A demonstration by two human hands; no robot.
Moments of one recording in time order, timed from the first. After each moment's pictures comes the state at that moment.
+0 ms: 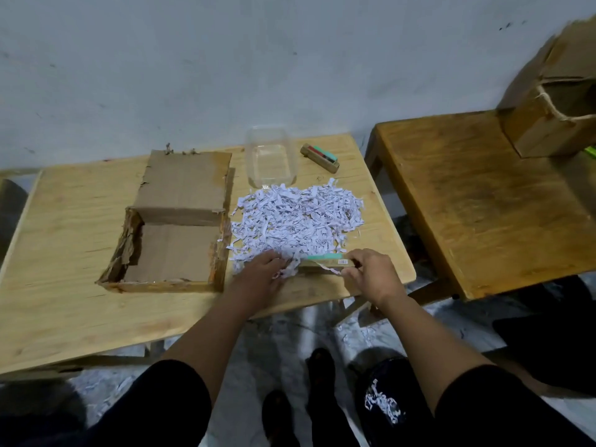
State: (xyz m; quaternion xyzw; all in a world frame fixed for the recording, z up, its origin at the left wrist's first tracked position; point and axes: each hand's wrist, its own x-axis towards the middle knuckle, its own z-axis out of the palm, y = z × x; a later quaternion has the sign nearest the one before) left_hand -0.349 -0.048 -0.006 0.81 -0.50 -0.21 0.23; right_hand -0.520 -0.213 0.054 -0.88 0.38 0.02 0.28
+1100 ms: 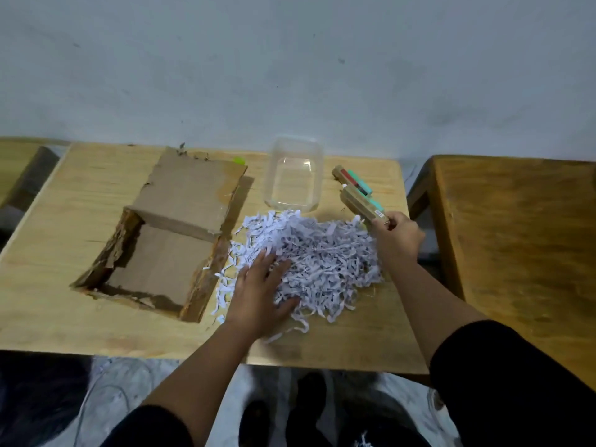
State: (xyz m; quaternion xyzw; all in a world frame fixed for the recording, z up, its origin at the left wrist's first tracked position) left_hand -0.349 -0.105 -0.025 0.91 -0.36 -0.10 0.20; right_hand -0.398 -0.351 0.045 -0.76 0.51 -0.15 0.36
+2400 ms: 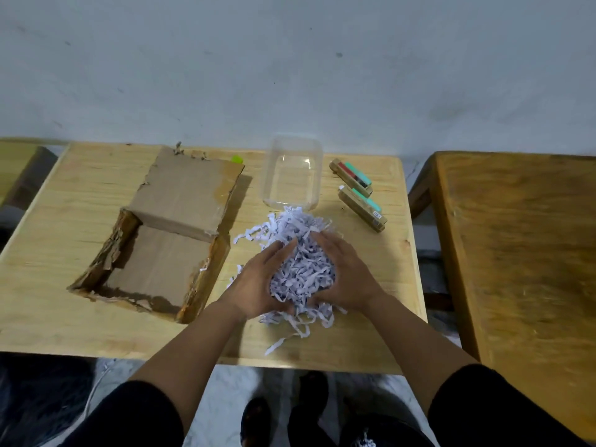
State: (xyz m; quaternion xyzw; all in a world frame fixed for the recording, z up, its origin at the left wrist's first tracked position) left_hand -0.317 -0.116 -0.006 0.83 -0.41 -0.24 0.28; right_hand -0.420 -0.308 -0.002 -0.92 0.10 0.03 0.38
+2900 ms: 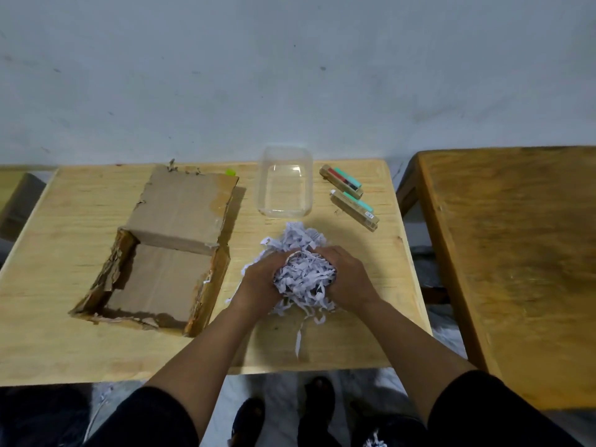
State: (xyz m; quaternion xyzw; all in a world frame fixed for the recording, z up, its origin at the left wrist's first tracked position) left_hand -0.318 -0.125 0.002 0.81 -0.42 -0.12 0.40; right_hand -0.420 -0.281 0.012 -0.91 0.17 -0.06 0.38
